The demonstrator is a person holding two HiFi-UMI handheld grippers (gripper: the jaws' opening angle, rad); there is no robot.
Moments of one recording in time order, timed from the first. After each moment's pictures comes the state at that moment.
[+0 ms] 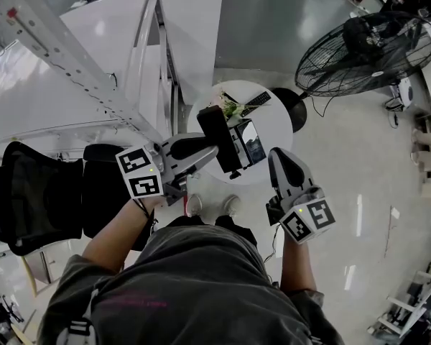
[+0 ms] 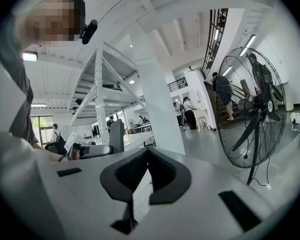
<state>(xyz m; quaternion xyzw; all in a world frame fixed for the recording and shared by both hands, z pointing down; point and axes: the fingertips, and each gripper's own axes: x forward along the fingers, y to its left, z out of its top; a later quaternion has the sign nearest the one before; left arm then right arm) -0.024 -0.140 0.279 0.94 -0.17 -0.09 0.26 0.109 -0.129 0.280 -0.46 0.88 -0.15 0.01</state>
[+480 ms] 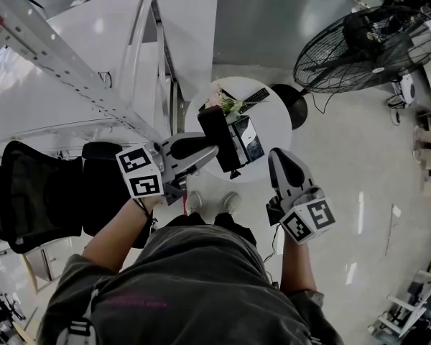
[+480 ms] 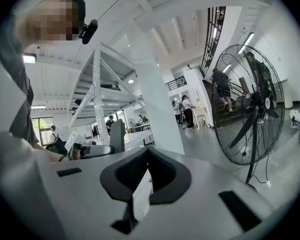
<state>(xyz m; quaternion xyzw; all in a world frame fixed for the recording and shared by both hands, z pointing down) -0.007 -0.137 0.286 0.94 -0.17 -0.08 0.27 0.126 -0.125 0.287 -0.46 0.87 -0.16 0.01</state>
